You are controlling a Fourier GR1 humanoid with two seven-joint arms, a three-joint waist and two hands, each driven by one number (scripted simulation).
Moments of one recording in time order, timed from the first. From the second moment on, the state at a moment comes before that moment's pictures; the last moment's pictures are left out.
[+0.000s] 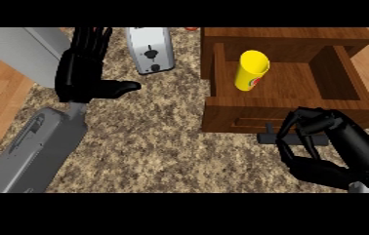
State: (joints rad) left arm -0.55 0.44 -0.34 -1.34 0.82 0.33 -0.30; right arm -0.06 -0.29 0.02 -1.97 0.15 0.37 0.07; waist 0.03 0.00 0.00
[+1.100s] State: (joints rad) left arm -0.14 0.56 -0.13 -1.48 0.83 0.02 -0.37; right arm -0.37 -0.24 0.21 -1.19 0.79 0.10 -0.24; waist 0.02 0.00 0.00
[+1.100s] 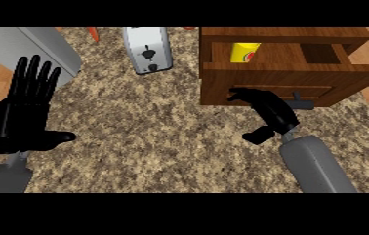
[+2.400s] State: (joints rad) left arm -0.12 0.50 -0.03 -1.43 0.77 -0.14 -0.35; right arm -0.92 -0.29 -0.03 -0.28 0.78 0.10 -0.65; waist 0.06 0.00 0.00
